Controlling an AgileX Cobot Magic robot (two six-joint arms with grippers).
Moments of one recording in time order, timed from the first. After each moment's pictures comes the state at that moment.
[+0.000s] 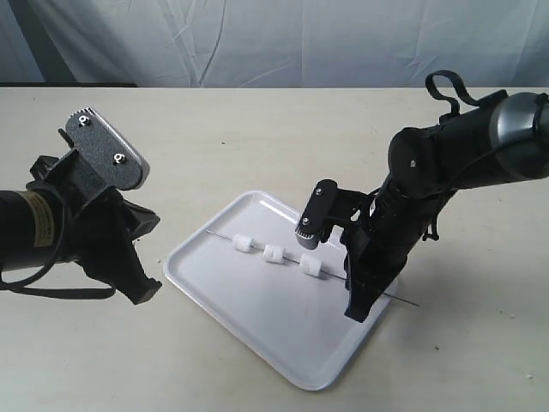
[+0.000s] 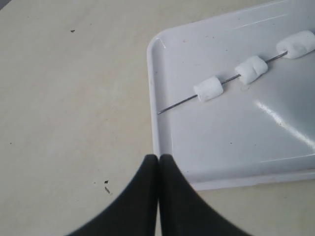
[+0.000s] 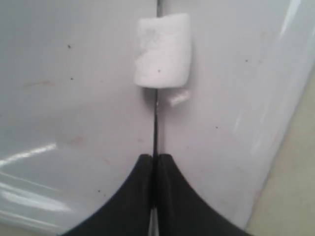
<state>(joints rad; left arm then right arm) -0.60 1.25 -0.53 0.33 0.14 -0.04 0.54 1.89 -0.94 0.22 0.59 -0.83</state>
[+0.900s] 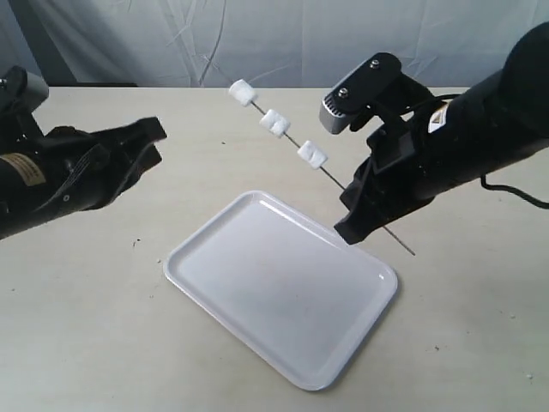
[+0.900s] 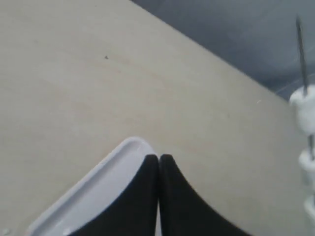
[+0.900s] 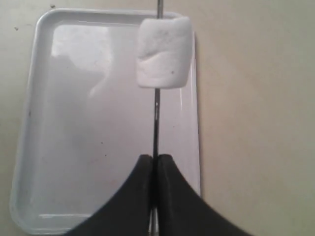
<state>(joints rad) -0.53 1.27 -0.53 -0.23 -0.20 -0.63 0.54 1.42 -0.90 0.33 0.59 -0.58</state>
